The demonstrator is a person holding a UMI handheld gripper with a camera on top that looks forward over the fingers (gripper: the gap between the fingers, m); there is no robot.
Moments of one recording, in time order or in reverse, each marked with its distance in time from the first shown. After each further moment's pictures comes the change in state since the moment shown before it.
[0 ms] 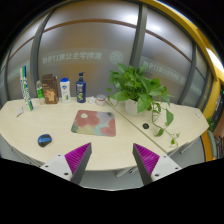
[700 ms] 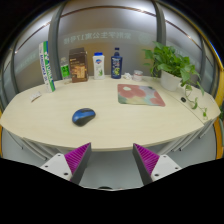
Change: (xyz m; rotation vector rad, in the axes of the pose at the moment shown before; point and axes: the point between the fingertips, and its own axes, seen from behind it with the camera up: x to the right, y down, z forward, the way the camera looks) arm -0.235 0.130 0.021 -0.101 -0.146 0.048
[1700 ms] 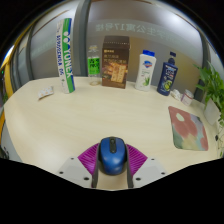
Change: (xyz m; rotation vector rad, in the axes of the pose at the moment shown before) arm -0.152 -0.100 0.171 0.017 -0.214 -0.223
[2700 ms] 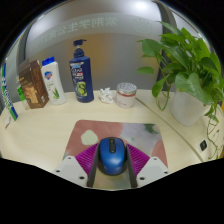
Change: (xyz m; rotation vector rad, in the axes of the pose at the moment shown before) arm 0.333 -0.034 0.050 -0.003 0.183 0.202
